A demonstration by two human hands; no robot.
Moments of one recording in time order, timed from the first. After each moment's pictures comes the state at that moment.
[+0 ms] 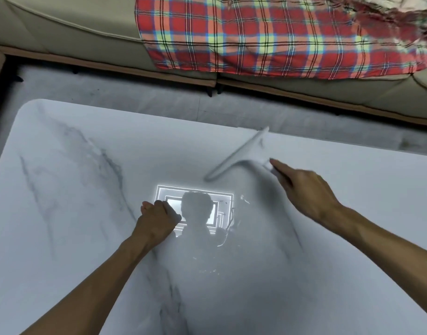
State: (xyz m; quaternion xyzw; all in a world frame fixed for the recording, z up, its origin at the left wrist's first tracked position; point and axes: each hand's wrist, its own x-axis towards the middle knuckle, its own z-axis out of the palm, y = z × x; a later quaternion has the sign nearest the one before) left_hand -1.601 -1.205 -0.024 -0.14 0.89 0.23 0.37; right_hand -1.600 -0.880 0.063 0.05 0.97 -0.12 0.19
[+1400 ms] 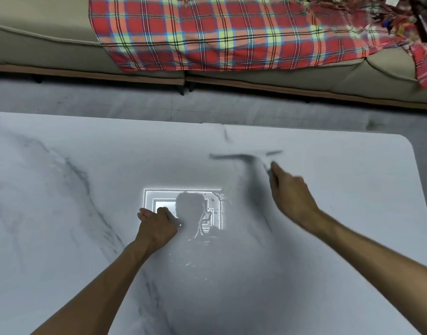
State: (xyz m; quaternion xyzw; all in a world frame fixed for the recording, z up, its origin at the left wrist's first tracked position) left_hand -1.576 -1.134 -0.005 -0.05 0.88 0.18 0.43; right_hand -1.547 -0.837 0.061 0.19 0.95 -0.18 0.15
